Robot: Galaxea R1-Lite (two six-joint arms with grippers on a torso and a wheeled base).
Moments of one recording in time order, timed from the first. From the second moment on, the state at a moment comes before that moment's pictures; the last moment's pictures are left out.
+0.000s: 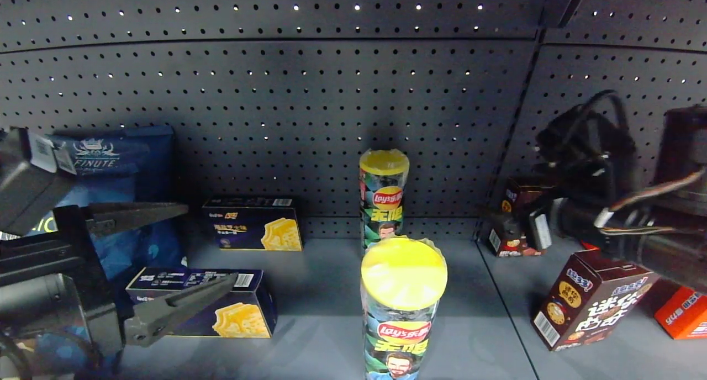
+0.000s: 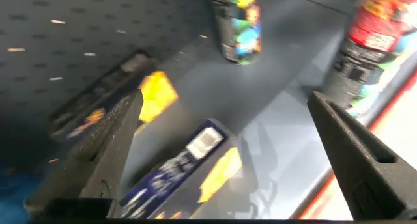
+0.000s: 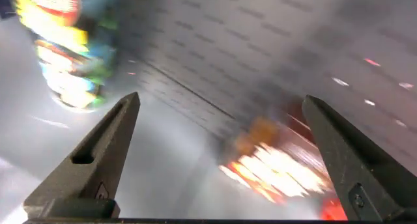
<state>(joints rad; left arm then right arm) -0.35 1.09 -0.69 -0.13 -0.30 0.29 0.61 1.40 -0.84 -0.40 -0.33 -0.34</state>
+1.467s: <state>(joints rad) 0.02 0.35 -0.32 0.04 0.03 0.27 -0.14 0.33 -0.21 -0.12 -0.40 0.04</state>
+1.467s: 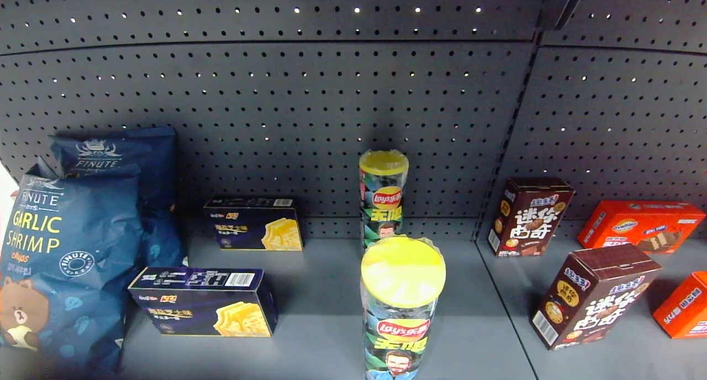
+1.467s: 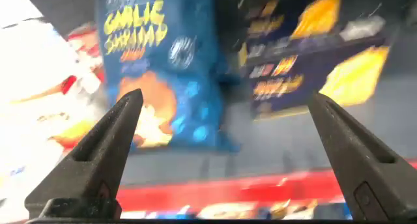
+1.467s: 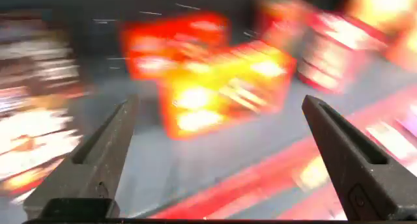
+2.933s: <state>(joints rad) 0.01 0.09 -0.05 0.03 -0.21 0.09 -0.32 0.00 0.00 0.00 0.01 0.01</state>
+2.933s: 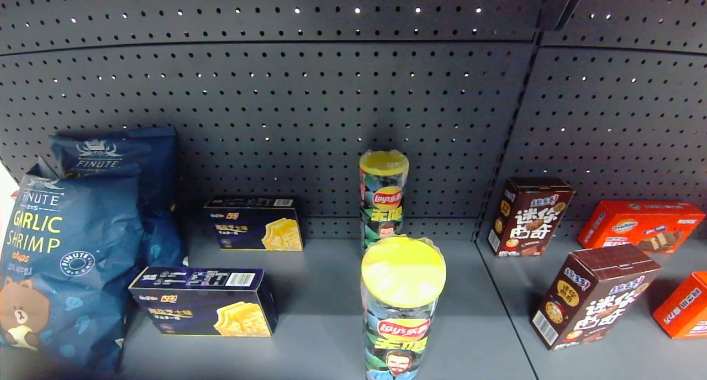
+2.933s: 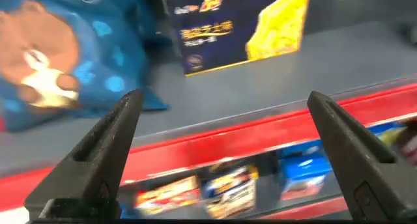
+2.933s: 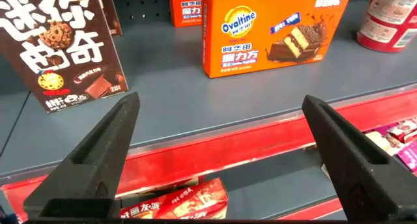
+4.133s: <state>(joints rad) -0.01 0.01 0.00 0.00 -0.07 0.02 -0.31 0.00 0.00 0.01 0.01 0.01</state>
